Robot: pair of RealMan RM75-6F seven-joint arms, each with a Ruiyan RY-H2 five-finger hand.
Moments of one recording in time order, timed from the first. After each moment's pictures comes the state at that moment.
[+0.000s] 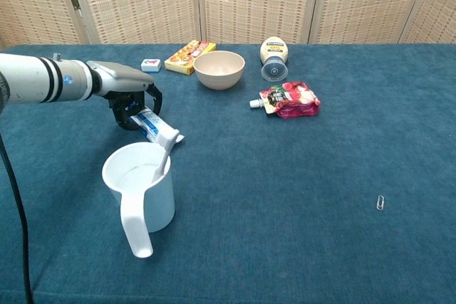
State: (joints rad) left arm -1.07 -1.56 -0.05 -1.07 0.98 0.56 0.28; right arm 0.04 -1.07 0.06 -1.63 -1.56 1.56 0.18
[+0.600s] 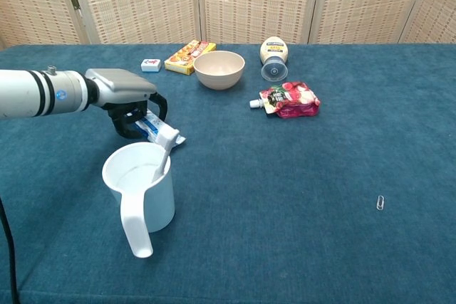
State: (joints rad) left arm -1.02 -1.59 -0.02 -1.04 1.23 0.62 0.17; right arm 0.04 -1.08 0.06 -1.62 -1.56 1.56 0.19
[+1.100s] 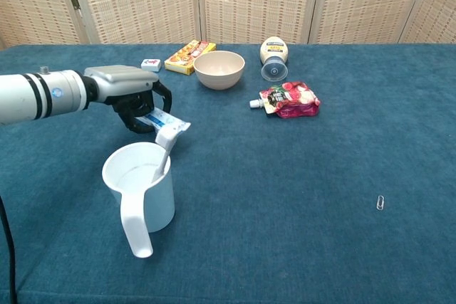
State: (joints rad) left arm -0.96 -1.61 -0.05 -1.00 1.36 0.74 -0.15; right arm 0.03 -1.08 0.06 -1.62 -1.56 1.56 0.19
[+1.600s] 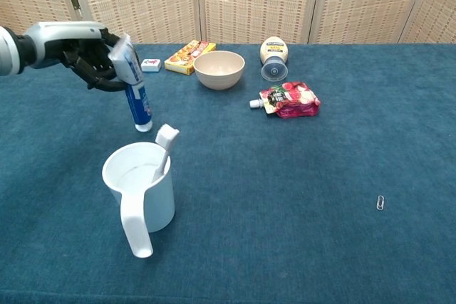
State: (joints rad) left arm -0.86 -1.30 -0.10 -1.32 1.39 0.77 -0.67; right arm 0.05 -1.08 0.06 -1.62 -1.57 1.56 0.19
